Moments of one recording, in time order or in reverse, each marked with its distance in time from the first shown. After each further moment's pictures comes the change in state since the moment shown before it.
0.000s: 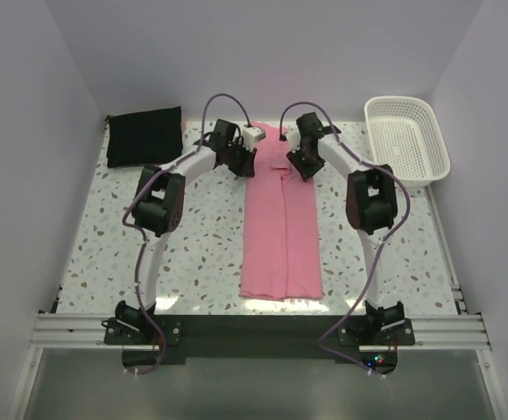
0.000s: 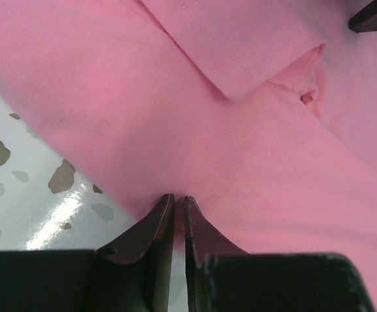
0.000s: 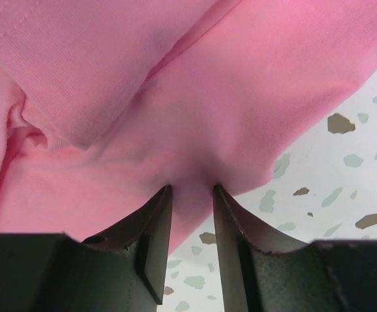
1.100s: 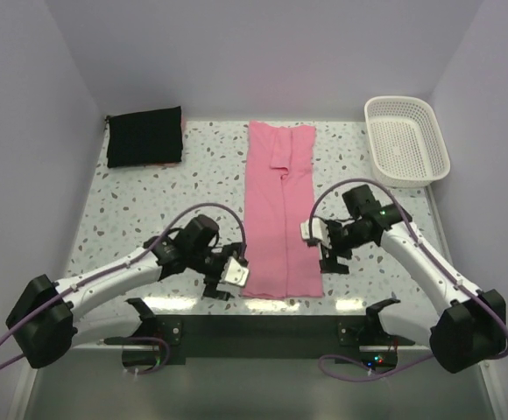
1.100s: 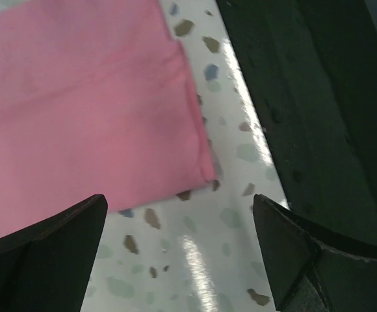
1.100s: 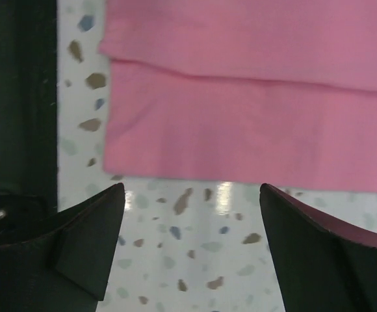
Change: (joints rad) left arm -0.377 -1.257 -1.199 -0.085 0.231 0.700; right arm 0.035 -1.196 -1.075 -0.136 -0.675 -0.800
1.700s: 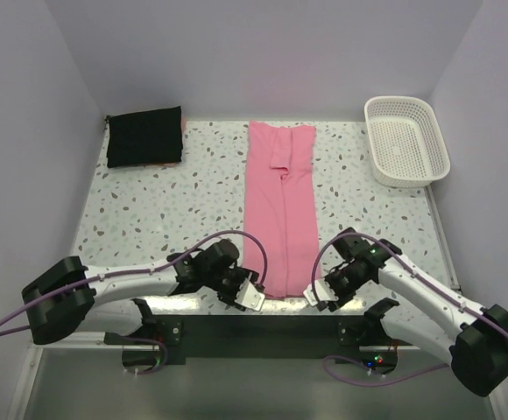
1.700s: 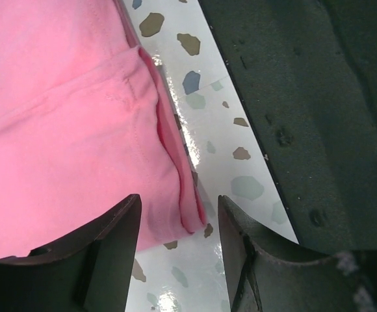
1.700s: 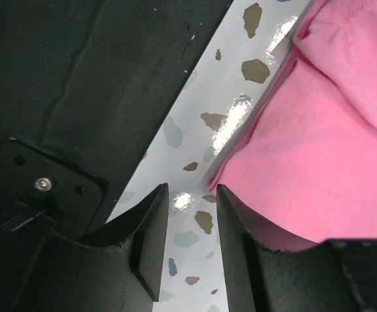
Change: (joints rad) left arm -0.290 0.118 -0.170 0.300 -0.243 -0.061; right arm 0.216 -0.200 -0.392 -0.084 0.036 -0.370
